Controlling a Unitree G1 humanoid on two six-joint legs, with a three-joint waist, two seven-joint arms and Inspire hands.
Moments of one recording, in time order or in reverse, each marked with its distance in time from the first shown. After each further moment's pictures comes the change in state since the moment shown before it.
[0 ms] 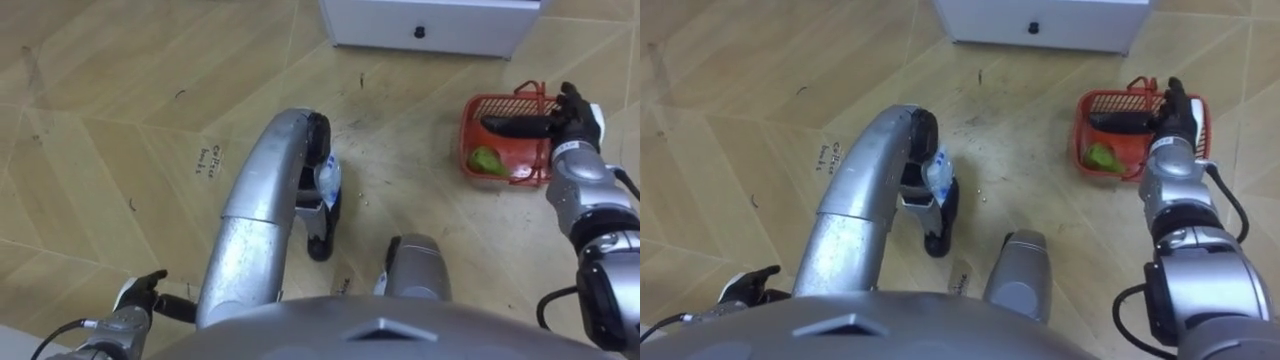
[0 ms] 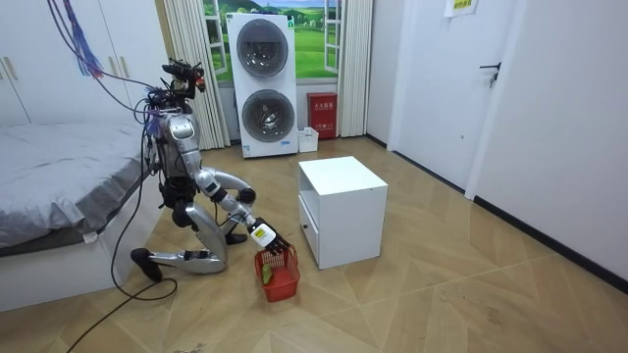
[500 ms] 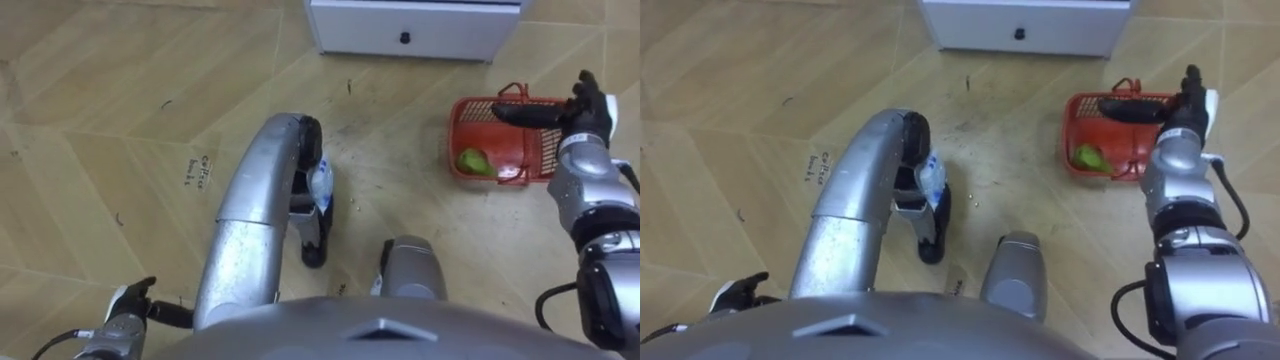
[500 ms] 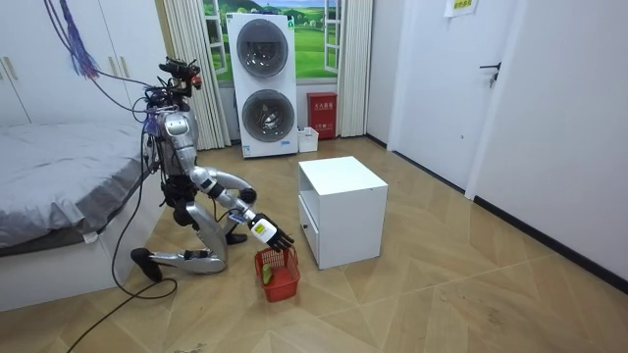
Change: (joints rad) left arm 0.012 0.000 0.019 0.006 0.016 -0.021 0.039; right arm 0.000 0.004 -0.022 -0.060 -0.033 0.000 -0.041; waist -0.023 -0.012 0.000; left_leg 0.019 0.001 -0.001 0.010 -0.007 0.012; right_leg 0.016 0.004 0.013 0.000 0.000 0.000
